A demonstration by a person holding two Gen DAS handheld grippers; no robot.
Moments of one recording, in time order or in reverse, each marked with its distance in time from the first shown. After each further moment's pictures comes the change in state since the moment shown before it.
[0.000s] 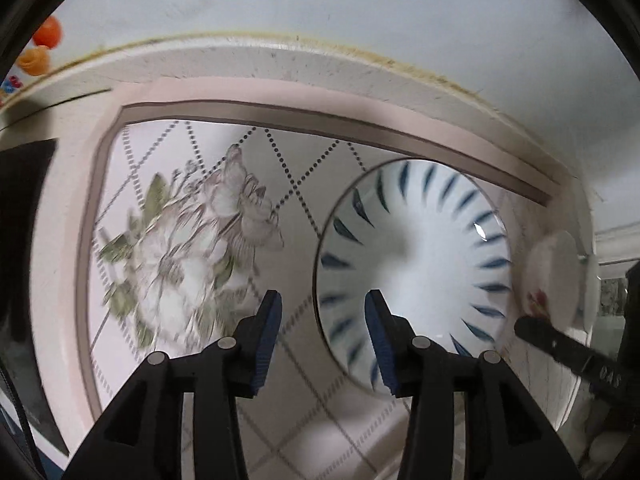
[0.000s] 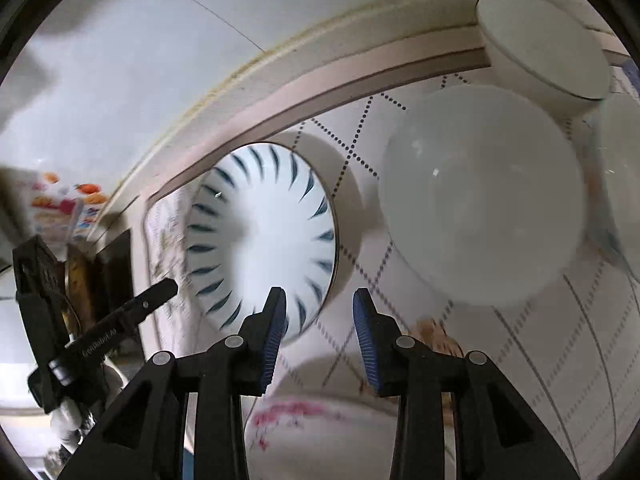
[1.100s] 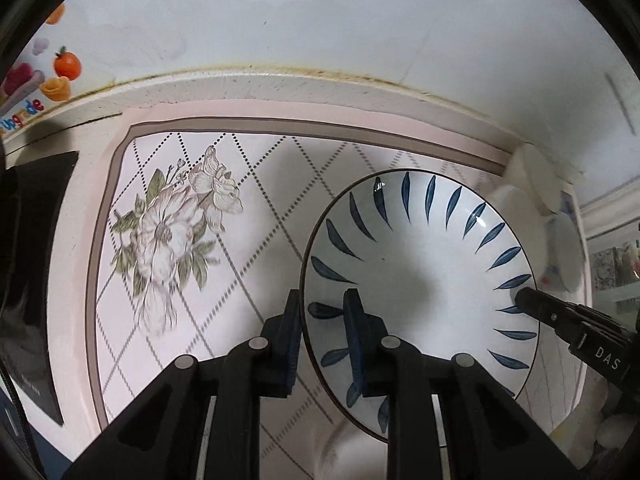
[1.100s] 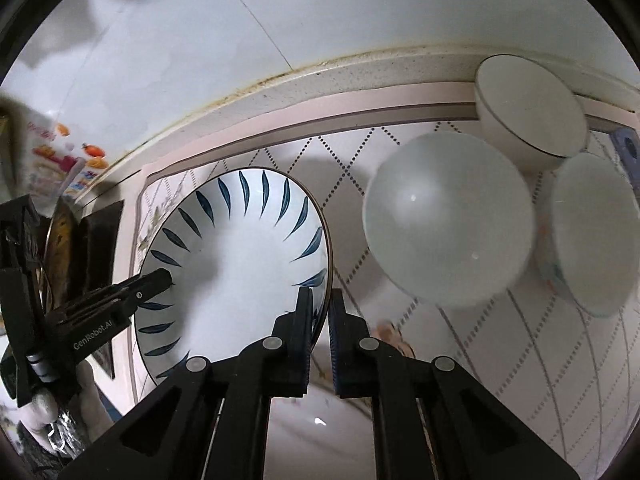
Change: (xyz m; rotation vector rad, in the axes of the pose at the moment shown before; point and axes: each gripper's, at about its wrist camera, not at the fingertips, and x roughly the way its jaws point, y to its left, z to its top) left arm -0.059 -0.059 -0.063 0.069 -0.119 0.031; right arm -0.041 0.009 -0.032 -0.211 -0.093 -0.076
